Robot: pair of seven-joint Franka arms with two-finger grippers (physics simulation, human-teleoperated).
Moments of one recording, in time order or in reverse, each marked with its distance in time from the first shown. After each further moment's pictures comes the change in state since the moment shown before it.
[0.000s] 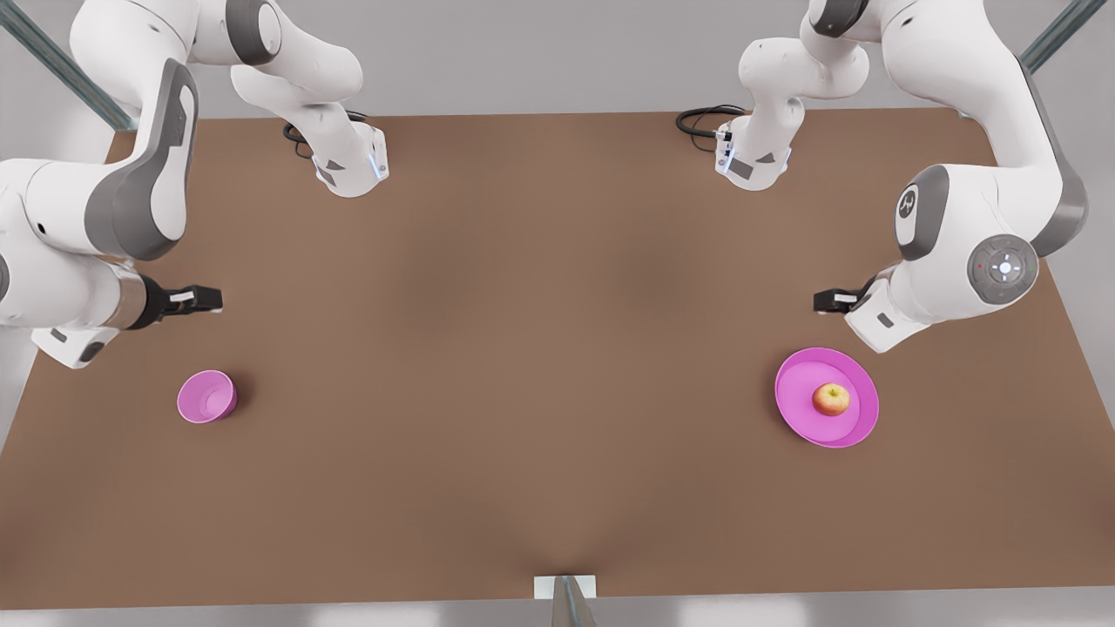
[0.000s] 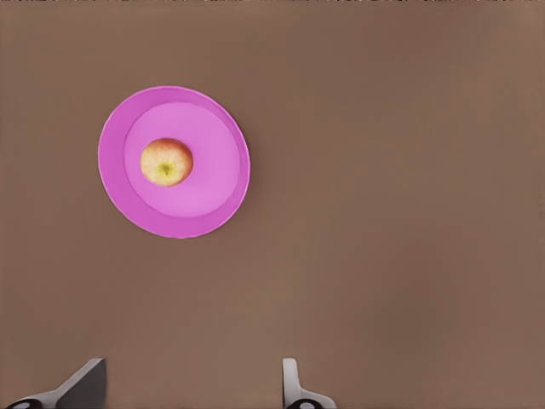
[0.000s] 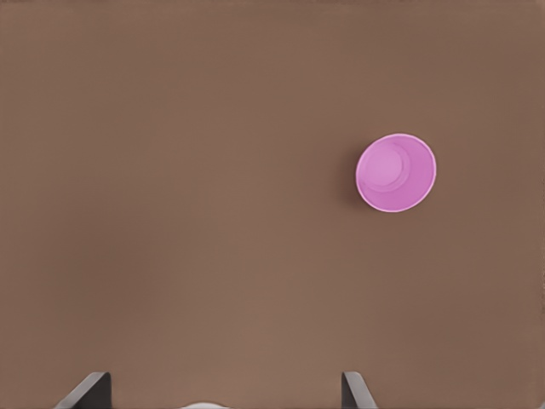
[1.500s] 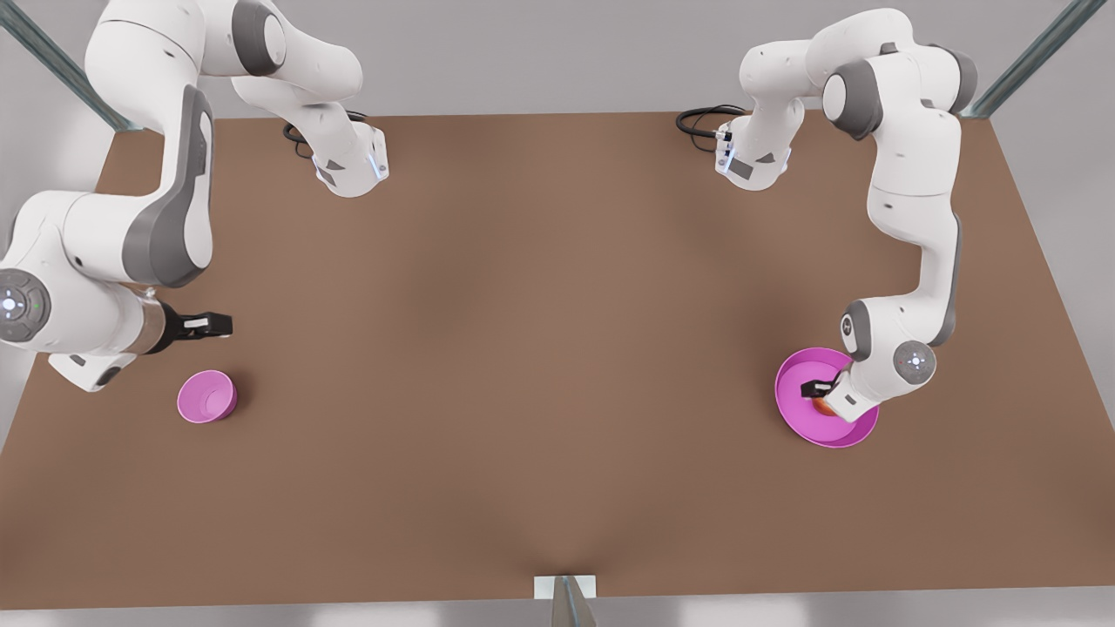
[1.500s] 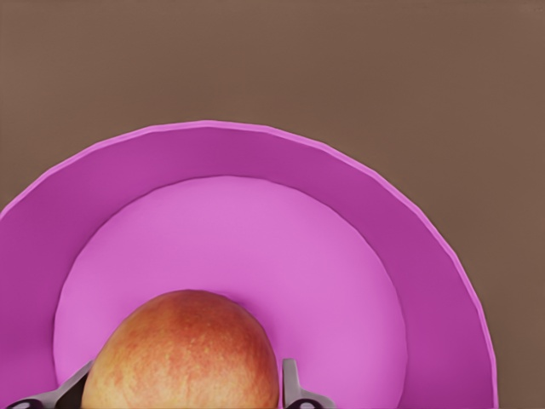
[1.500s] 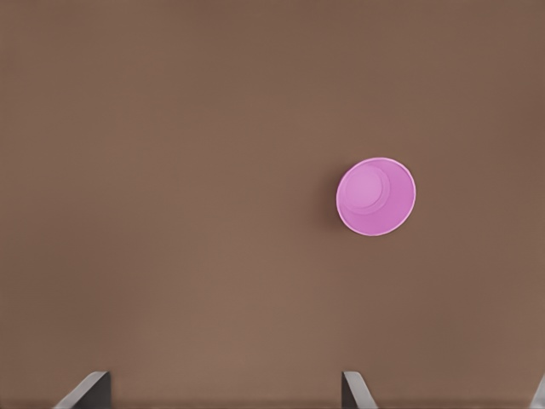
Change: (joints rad) left arm 0.186 0.382 0.018 -0.443 -0.003 1.030 0.153; right arm 0.019 0.053 0.002 -0.005 -0.047 0.081 0.047
